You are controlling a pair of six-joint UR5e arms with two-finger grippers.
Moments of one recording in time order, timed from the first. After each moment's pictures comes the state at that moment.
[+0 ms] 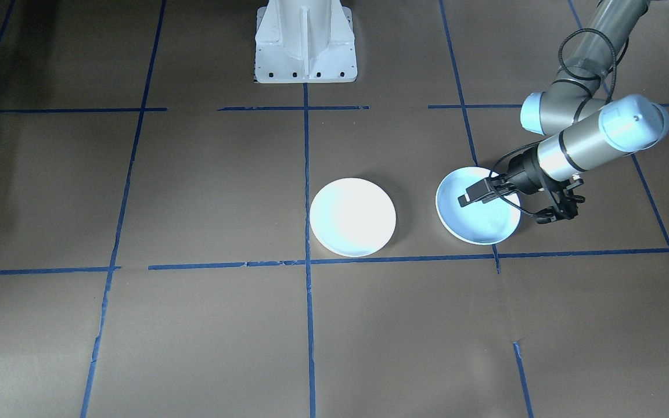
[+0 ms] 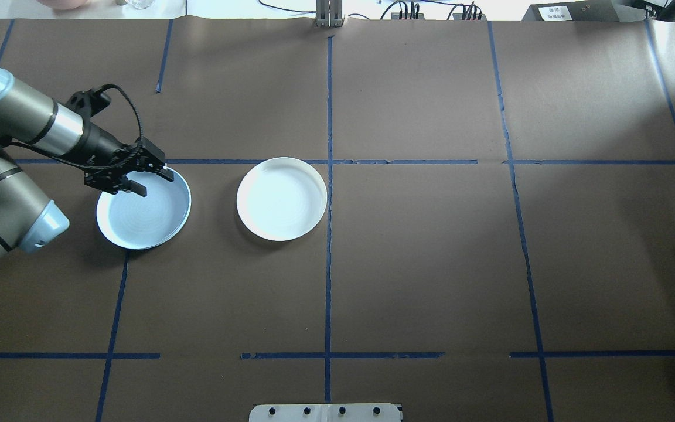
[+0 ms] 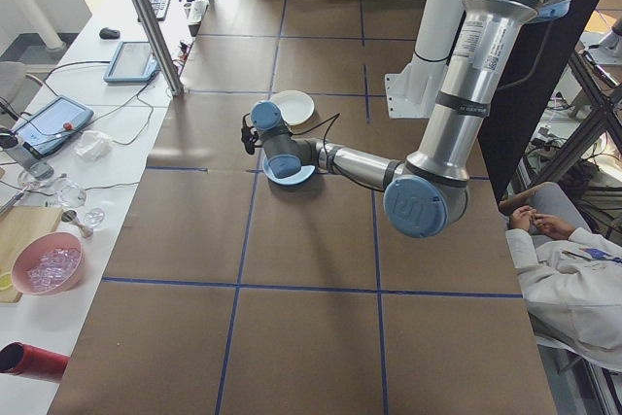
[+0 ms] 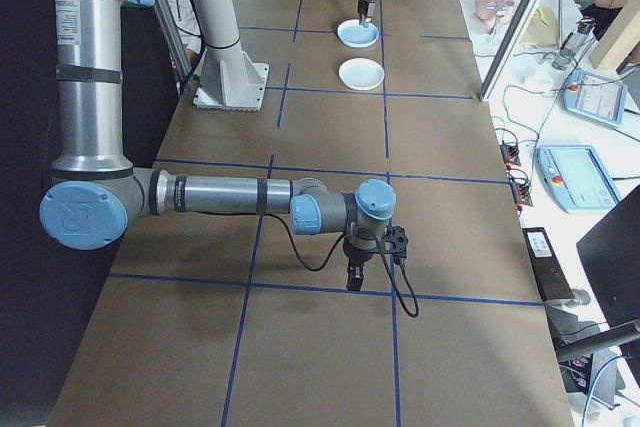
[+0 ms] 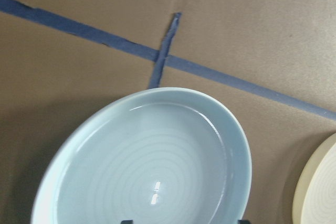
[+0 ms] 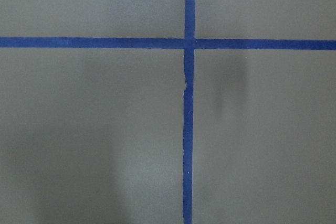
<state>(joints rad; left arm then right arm) -0.88 -1.93 -1.45 -2.40 -2.41 -1.47 1.37 -1.61 1.57 -1.46 2.26 0.21</state>
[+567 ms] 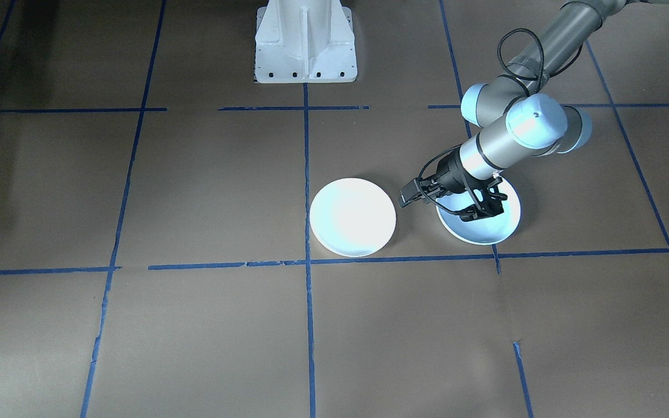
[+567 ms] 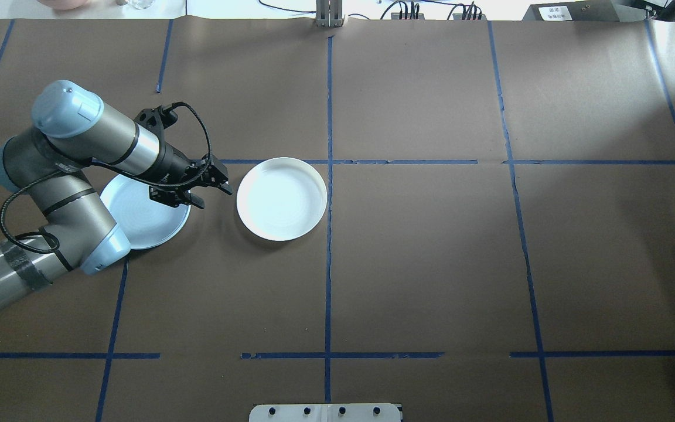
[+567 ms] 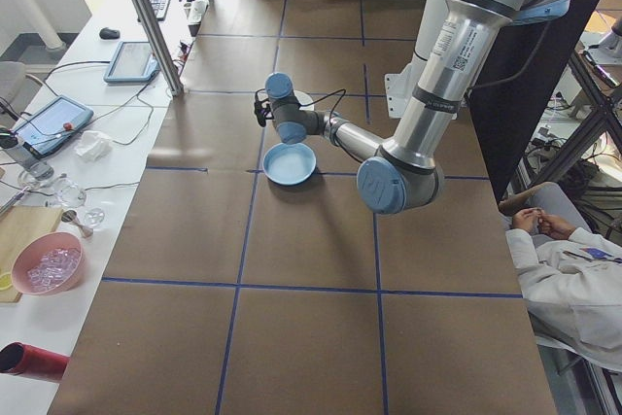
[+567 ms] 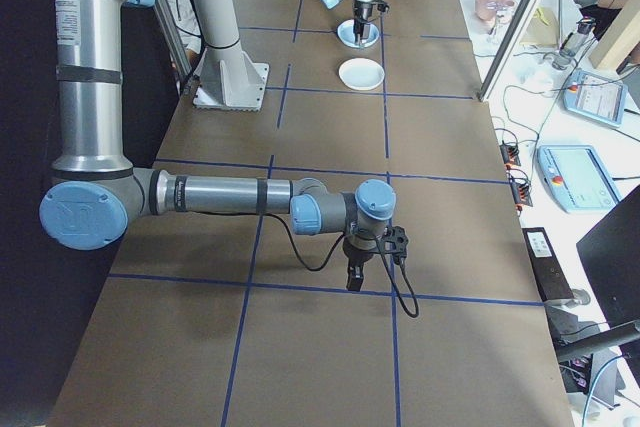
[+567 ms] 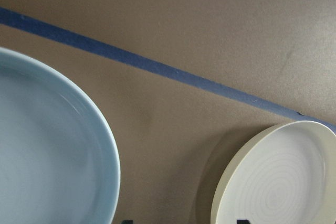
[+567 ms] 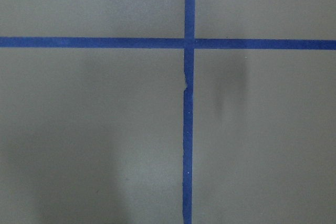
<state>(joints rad) -0.74 -2.03 -1.45 -2.34 -2.26 -1.53 1.37 -1.61 1.57 -1.46 2.26 0.21</state>
